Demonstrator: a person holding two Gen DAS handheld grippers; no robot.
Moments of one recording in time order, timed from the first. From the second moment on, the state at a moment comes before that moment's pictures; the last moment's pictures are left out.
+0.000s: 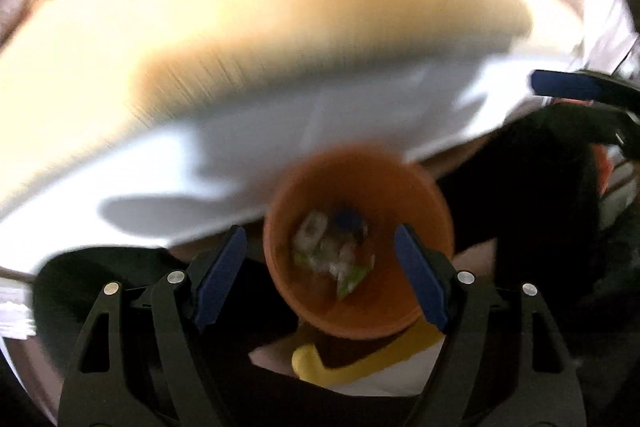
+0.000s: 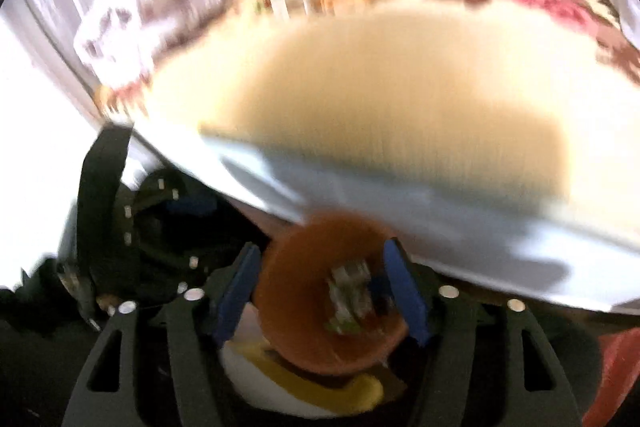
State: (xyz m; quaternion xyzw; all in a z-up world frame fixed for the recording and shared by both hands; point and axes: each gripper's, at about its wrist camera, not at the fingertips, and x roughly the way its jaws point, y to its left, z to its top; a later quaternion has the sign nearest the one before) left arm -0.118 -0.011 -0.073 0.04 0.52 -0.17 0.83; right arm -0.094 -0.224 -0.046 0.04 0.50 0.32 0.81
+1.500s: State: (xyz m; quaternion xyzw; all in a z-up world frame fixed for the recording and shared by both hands) left arm 0.017 0.066 0.000 -0.12 0.42 -0.06 0.90; right arm 0.038 -0.211 0.040 0.23 0.36 0.19 0.88
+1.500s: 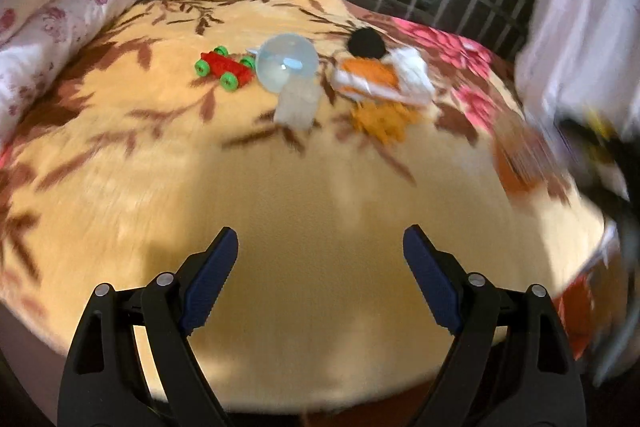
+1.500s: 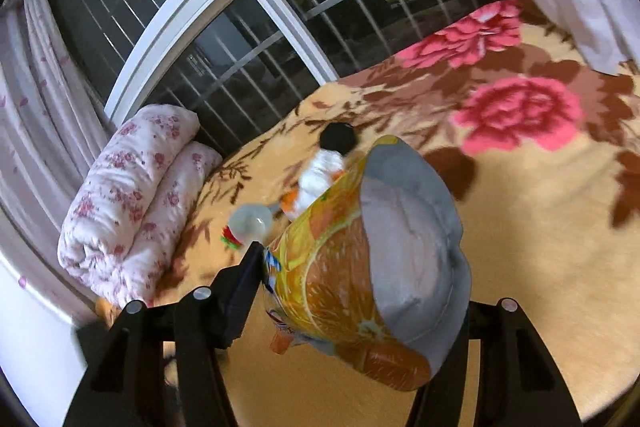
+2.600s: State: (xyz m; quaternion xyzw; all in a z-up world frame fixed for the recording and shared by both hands) left arm 0.056 0.026 -0.014 -0.04 0.41 -0.01 0.91; right arm -0.052 -0.258 0.024 0.21 0.32 0.18 0.90
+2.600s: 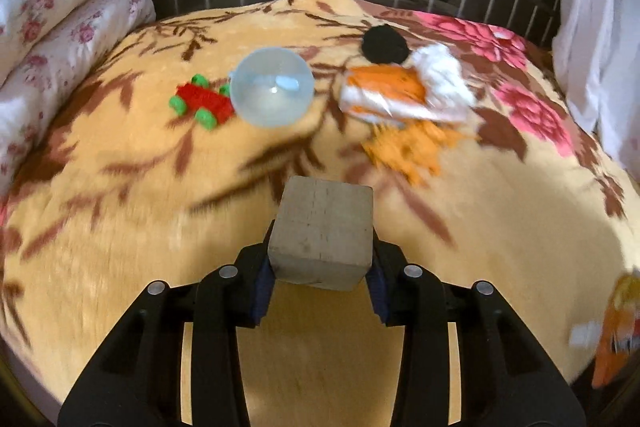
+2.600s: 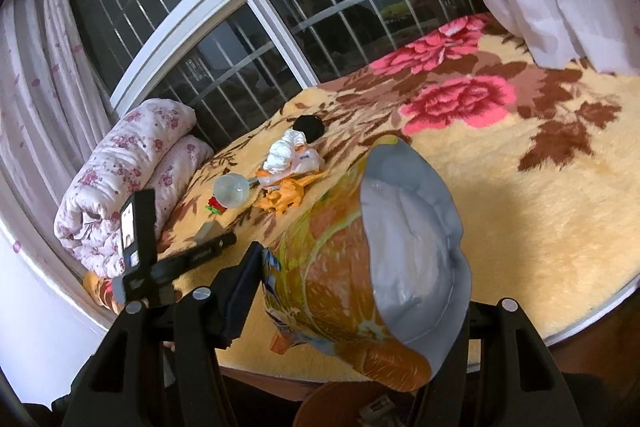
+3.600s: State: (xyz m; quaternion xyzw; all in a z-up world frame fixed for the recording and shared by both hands) left arm -0.120 -0.037 -0.117 0.06 0.53 -0.12 0.84; right arm -0.147 -0.207 -0.081 -0.02 0.49 0.30 0.82
